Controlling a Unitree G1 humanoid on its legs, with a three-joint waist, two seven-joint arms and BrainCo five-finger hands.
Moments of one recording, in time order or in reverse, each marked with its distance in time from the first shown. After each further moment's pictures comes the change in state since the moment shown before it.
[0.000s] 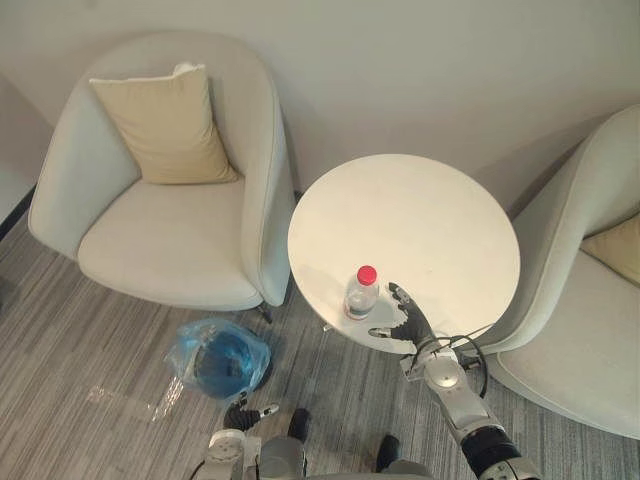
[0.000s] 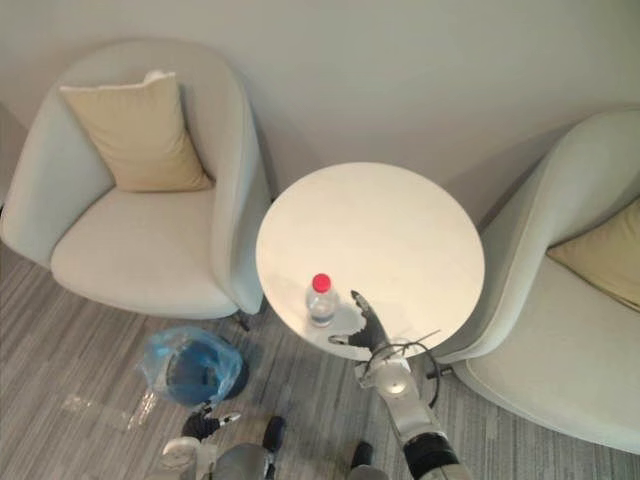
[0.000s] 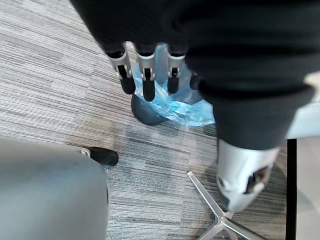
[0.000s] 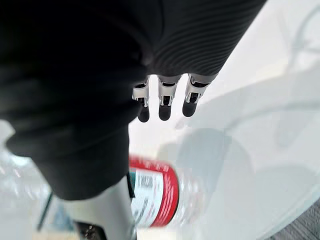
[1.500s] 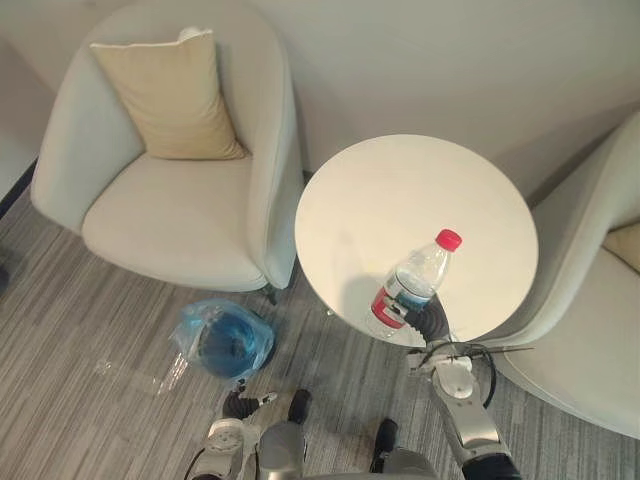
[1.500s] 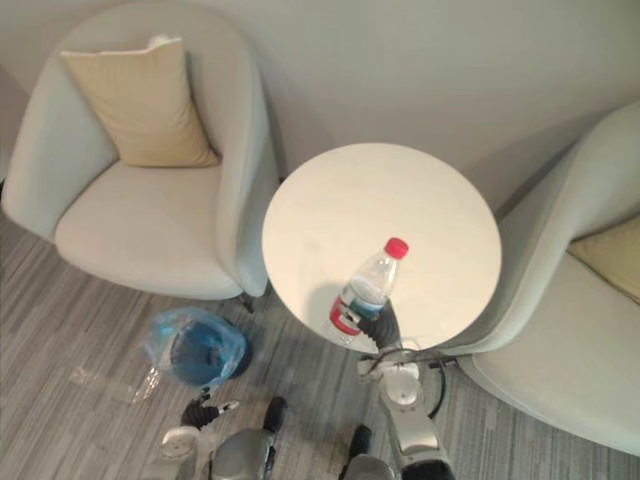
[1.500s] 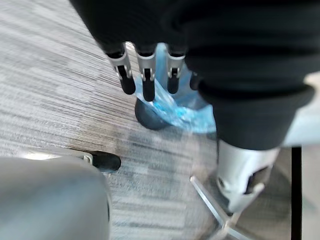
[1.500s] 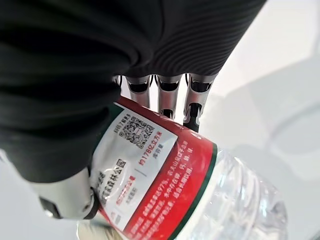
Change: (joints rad) left arm -0.013 0.031 -0.037 0.009 0.005 0.000 -0.002; right arm 0.267 0.075 -0.120 -0.393 0.117 -0.015 -0.005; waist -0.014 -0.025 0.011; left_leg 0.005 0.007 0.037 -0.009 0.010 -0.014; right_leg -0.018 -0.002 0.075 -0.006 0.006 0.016
